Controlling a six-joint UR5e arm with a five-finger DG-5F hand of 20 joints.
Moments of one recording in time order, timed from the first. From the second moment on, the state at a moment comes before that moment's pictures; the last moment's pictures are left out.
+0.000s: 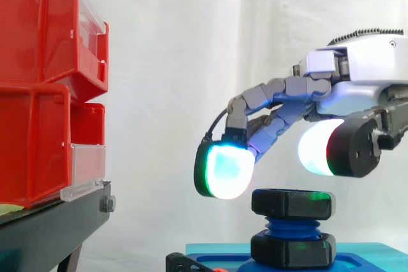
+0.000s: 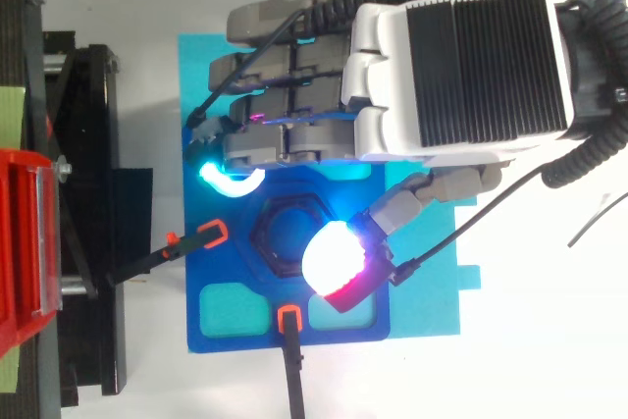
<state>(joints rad) 0.04 -2.17 -1.25 -2.86 -1.68 -1.44</state>
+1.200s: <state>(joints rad) 0.12 -2.21 -1.23 -2.79 -1.68 -1.45</state>
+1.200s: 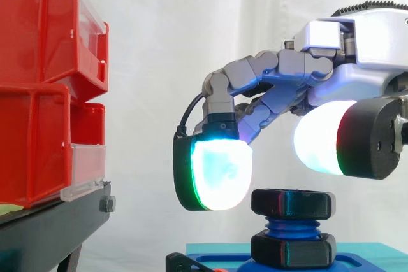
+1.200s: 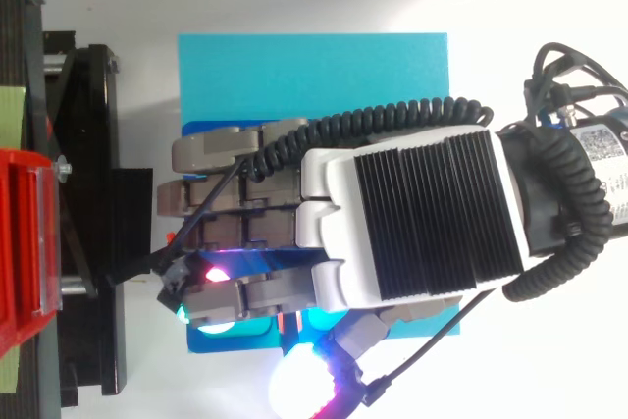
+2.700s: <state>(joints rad) -0.02 -2.21 -1.23 -2.76 -1.86 -1.46</state>
